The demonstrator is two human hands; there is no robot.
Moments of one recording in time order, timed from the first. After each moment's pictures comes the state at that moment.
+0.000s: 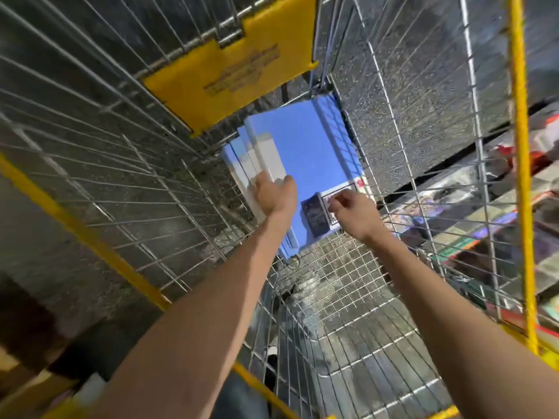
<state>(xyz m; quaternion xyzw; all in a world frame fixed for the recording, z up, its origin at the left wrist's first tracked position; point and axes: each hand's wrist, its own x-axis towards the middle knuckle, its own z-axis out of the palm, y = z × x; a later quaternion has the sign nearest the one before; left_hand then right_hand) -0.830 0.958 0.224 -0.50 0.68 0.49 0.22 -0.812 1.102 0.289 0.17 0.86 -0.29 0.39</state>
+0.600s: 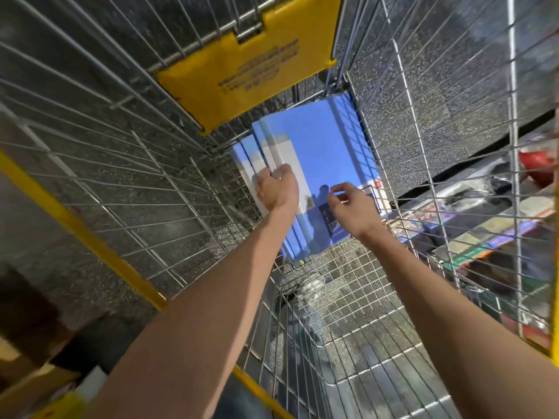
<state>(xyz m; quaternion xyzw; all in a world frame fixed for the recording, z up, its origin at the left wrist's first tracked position) -0.839 0.945 0.210 -0.56 0.62 0.52 0.19 -0.822 1.077 0.260 0.21 0.83 -0.35 0.38</state>
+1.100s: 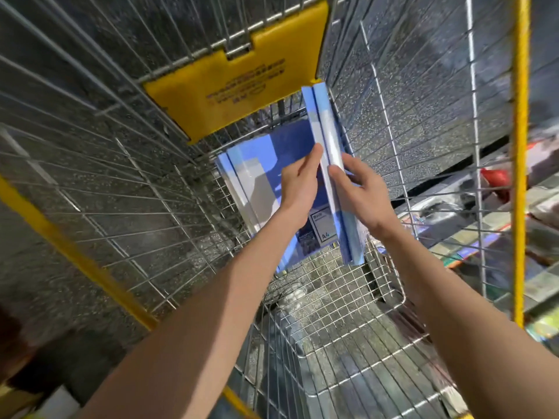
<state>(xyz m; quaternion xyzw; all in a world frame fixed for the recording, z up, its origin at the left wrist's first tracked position) -0.867 0.976 0.267 -0.39 0.53 0.71 0.23 -0.864 1.097 0.297 0.17 0.84 -0.46 0.25</state>
